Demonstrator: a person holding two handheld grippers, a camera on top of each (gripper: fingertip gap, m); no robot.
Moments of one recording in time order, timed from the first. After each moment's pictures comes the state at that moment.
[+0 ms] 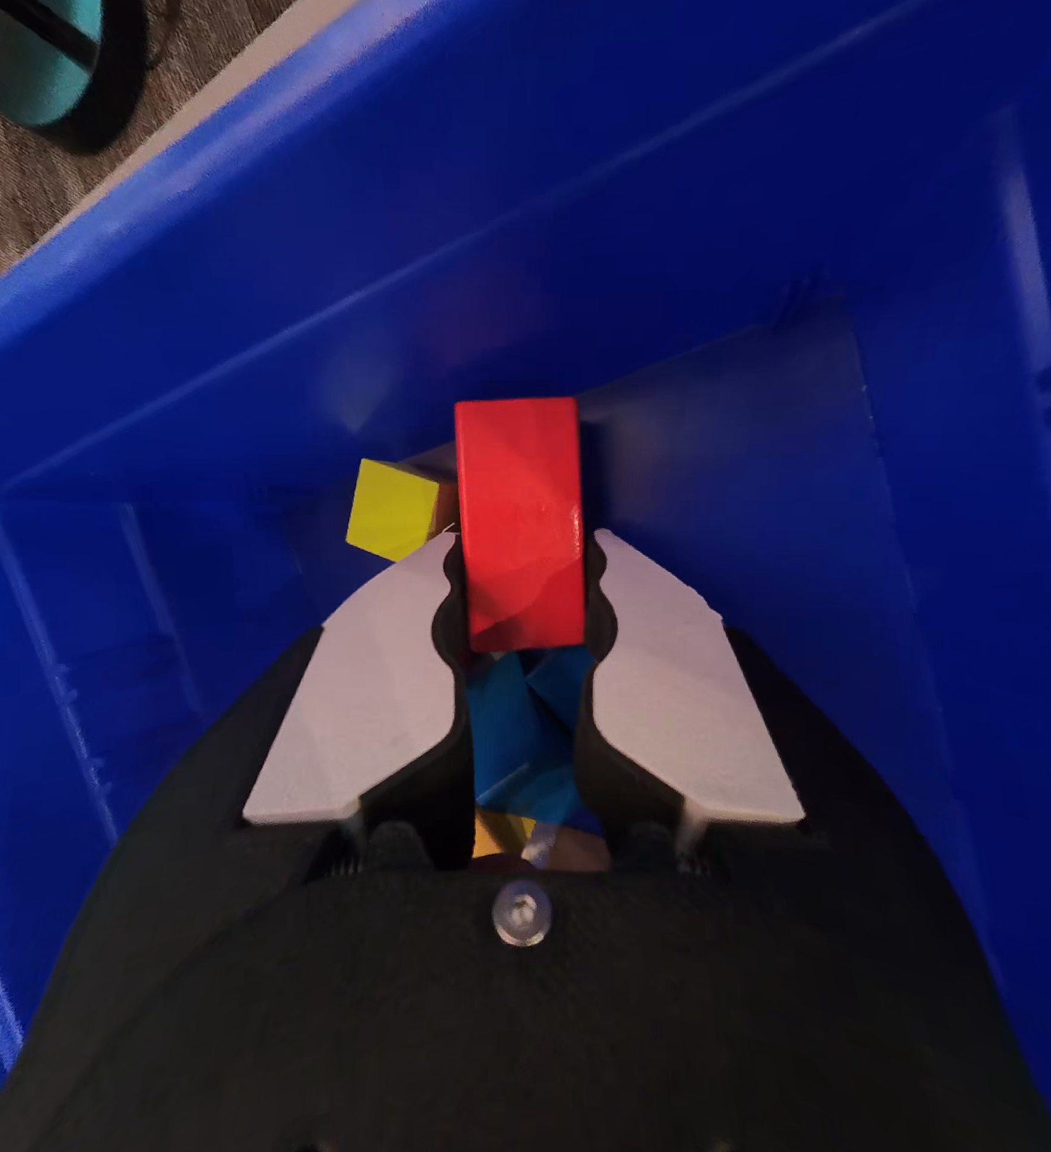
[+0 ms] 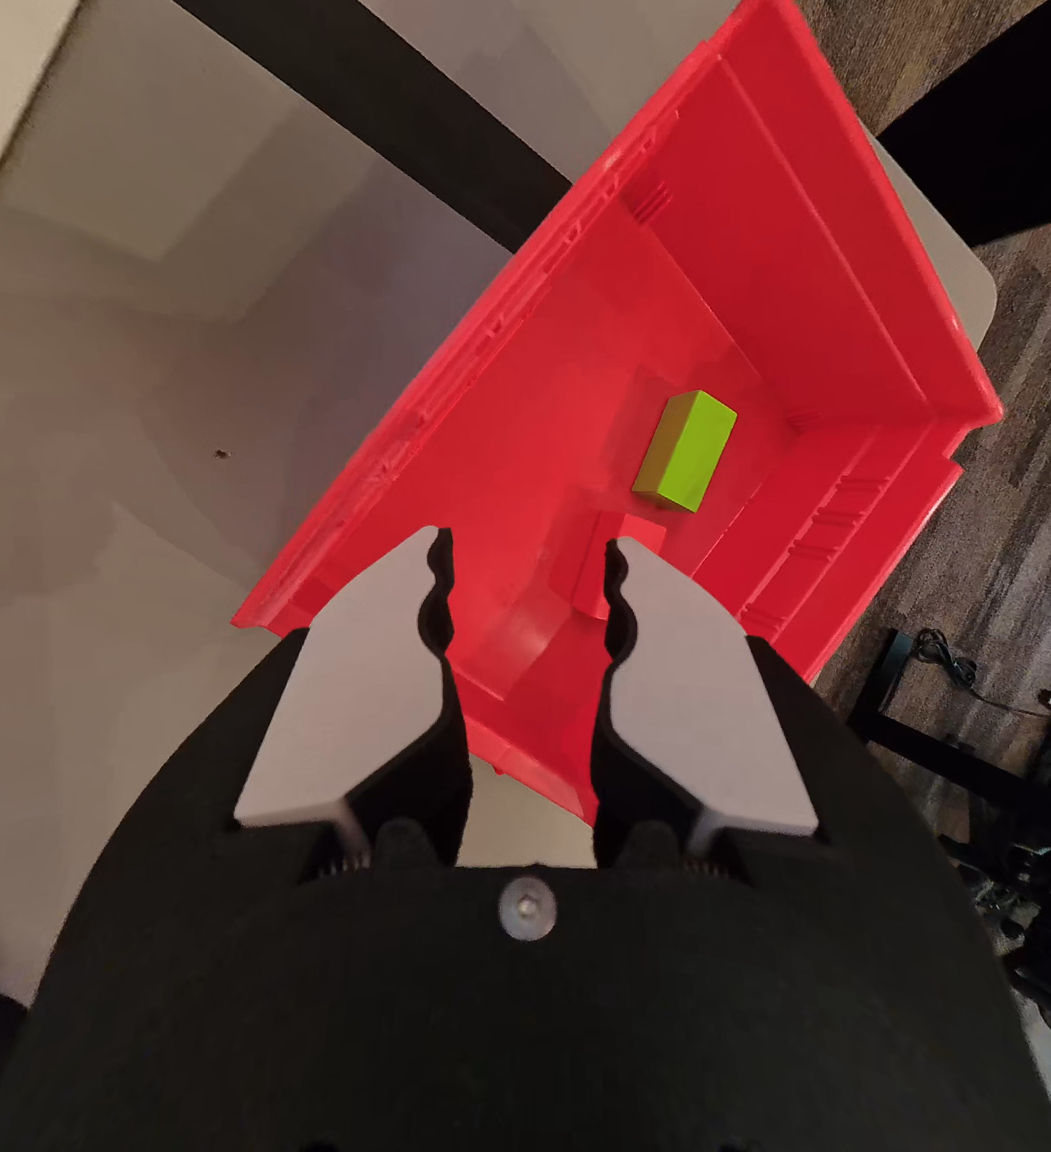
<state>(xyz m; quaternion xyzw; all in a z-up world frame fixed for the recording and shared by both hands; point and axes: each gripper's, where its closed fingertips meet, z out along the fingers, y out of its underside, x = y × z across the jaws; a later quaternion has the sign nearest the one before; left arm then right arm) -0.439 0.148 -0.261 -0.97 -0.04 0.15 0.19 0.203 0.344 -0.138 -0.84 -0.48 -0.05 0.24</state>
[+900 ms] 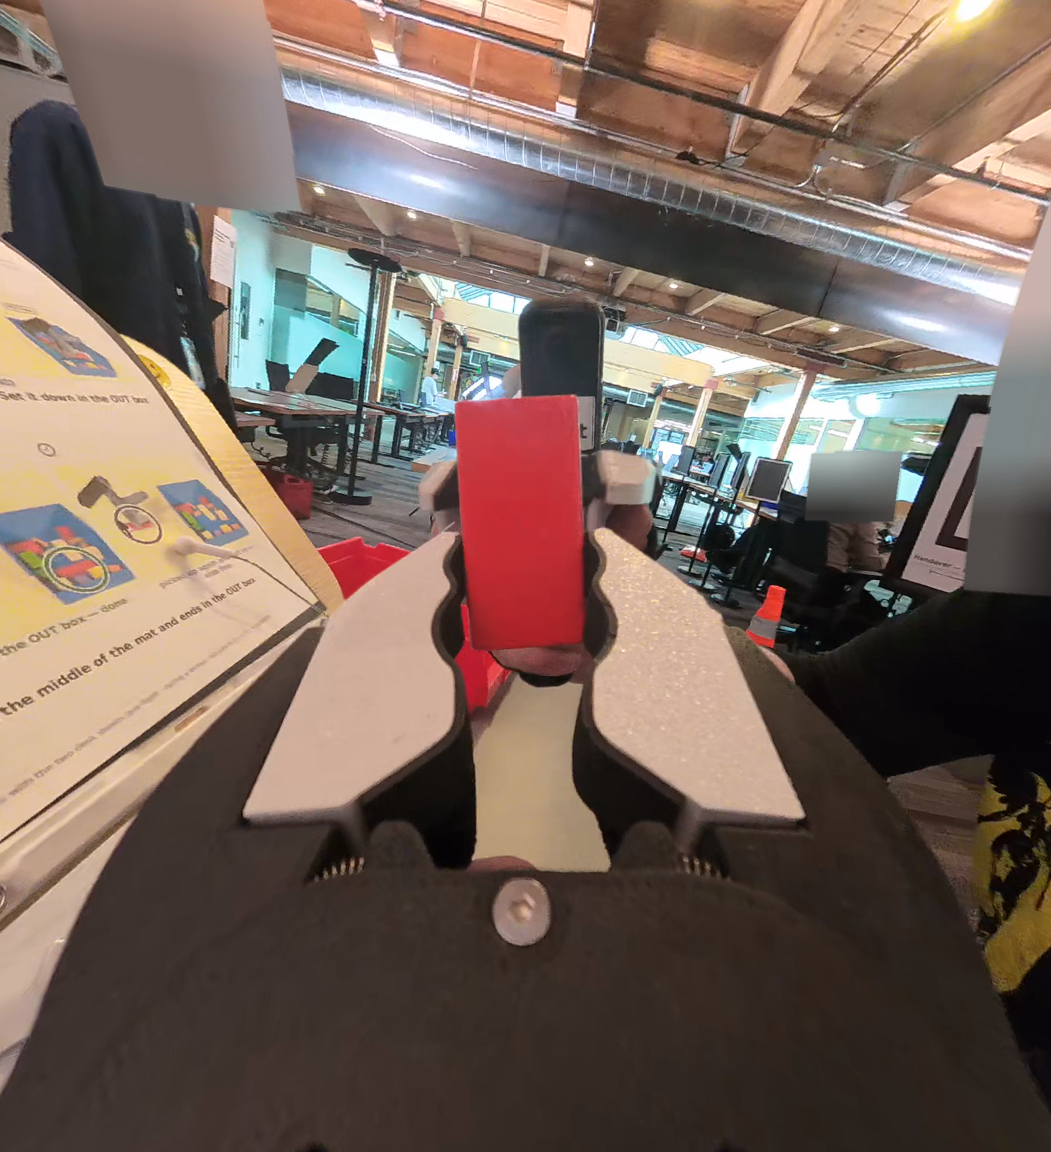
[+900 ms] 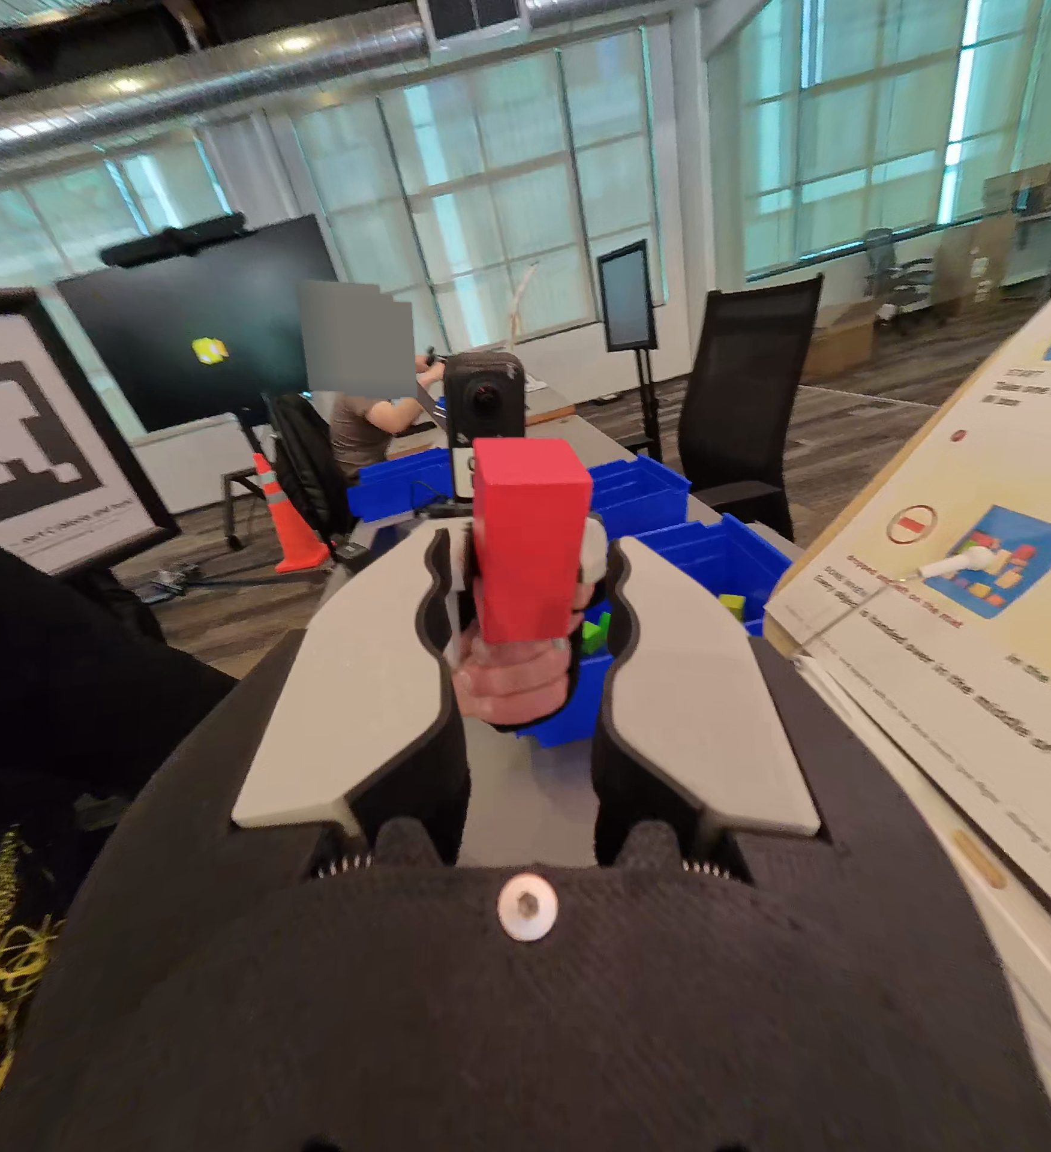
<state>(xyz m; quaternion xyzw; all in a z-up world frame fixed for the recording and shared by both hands) -0.086 0.109 0.029 -0.57 0.23 -0.46 0.65 -0.093 0.108 0.041 -0.45 -0.51 0.65 0.34</state>
